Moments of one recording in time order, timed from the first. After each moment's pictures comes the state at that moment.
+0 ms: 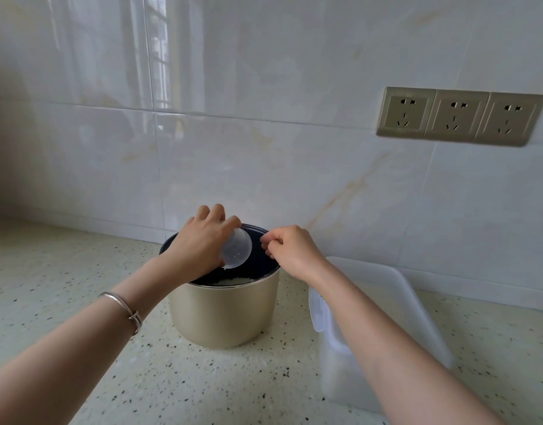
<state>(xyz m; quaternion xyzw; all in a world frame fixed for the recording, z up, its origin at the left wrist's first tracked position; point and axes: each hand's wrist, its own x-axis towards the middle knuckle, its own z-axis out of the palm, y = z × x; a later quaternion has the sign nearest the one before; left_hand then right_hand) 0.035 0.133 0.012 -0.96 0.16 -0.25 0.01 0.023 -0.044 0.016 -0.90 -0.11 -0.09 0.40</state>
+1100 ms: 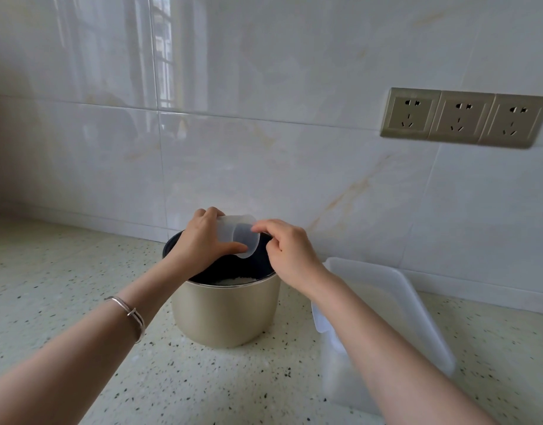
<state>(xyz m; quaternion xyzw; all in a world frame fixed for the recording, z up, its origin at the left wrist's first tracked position) 0.035 0.130 0.010 -0.91 0.05 -0.21 -0.35 0.012 -0.034 0.012 -0.87 -0.23 -0.22 0.37</state>
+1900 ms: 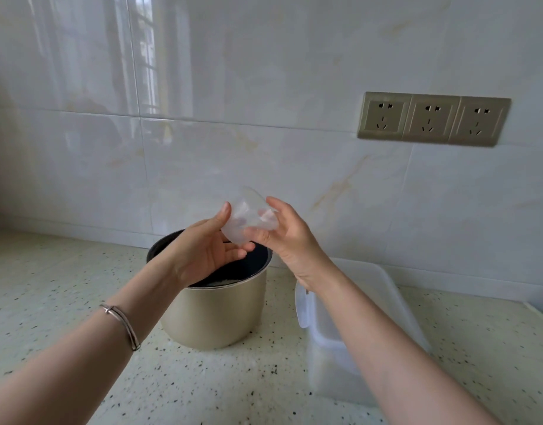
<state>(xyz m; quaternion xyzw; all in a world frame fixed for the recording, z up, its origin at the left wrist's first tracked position) 0.014 0.111 0.024 -0.55 0.20 0.13 -0.80 -0.013 -0.056 0.033 -0.72 -0.18 -0.07 0.66</state>
